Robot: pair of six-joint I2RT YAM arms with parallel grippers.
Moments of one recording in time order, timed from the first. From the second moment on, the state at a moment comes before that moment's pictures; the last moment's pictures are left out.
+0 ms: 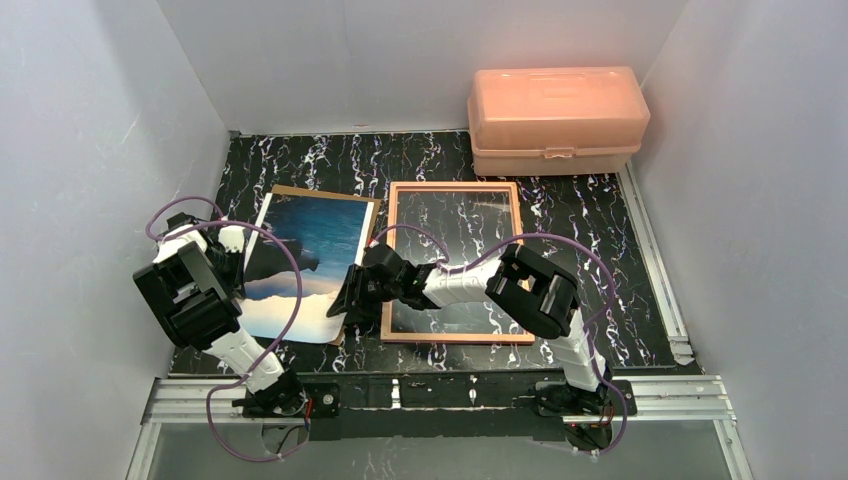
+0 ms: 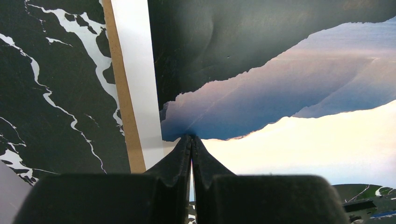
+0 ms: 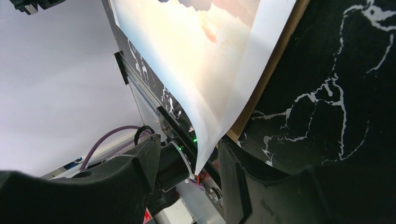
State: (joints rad) left arm 0.60 1.71 1.06 -0.84 0.24 0.71; right arm 1.14 2.11 1.28 0.22 -0.34 1.34
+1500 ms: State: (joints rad) left arm 0.59 1.00 1.38 -1.42 0.95 1.17; right arm 0.97 1.96 1.71 -0.03 -0.28 1.20
